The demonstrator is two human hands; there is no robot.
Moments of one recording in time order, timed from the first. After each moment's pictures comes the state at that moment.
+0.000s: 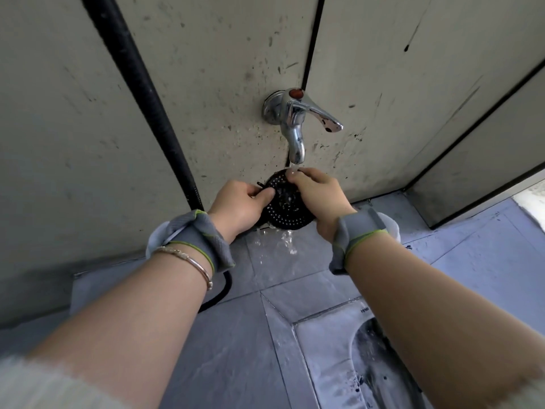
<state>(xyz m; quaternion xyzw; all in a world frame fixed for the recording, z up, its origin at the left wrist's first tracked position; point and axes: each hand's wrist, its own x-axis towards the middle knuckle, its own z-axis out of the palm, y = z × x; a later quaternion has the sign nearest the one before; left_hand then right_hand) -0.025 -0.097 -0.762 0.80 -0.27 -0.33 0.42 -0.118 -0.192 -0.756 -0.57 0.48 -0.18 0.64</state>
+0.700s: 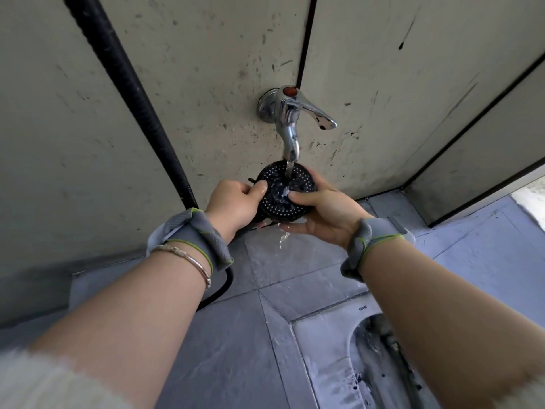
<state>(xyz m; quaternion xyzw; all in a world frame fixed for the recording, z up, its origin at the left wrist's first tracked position) -0.029 -0.098 -0.762 0.80 -0.21 -0.33 0.45 -0.144 -0.204 -0.765 -0.44 0.33 -0.07 0.83</state>
